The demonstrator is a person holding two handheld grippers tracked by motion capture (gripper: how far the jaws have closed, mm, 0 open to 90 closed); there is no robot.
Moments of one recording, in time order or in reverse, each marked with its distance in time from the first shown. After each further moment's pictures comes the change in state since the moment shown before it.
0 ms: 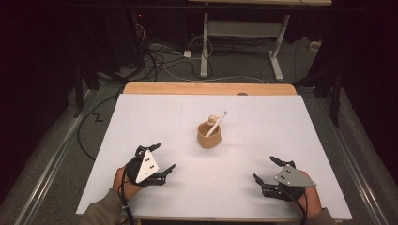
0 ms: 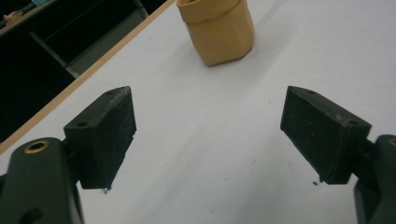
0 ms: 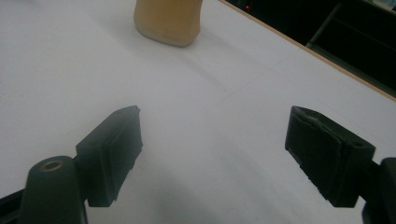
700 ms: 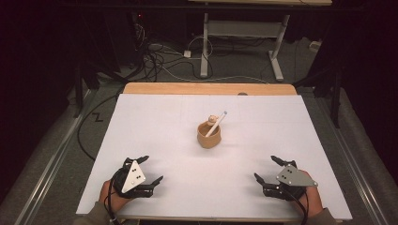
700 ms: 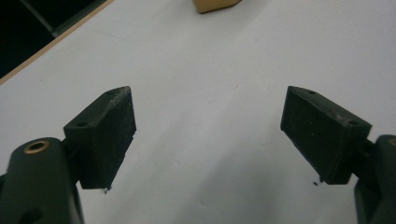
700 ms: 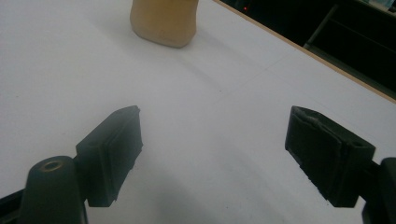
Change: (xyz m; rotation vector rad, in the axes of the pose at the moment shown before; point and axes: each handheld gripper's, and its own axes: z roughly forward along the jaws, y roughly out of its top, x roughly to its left) left arm -0.007 -0.031 -0.025 0.081 -0.027 -0.060; right arm -0.003 -0.001 -0.001 -0.008 -0.007 0.002
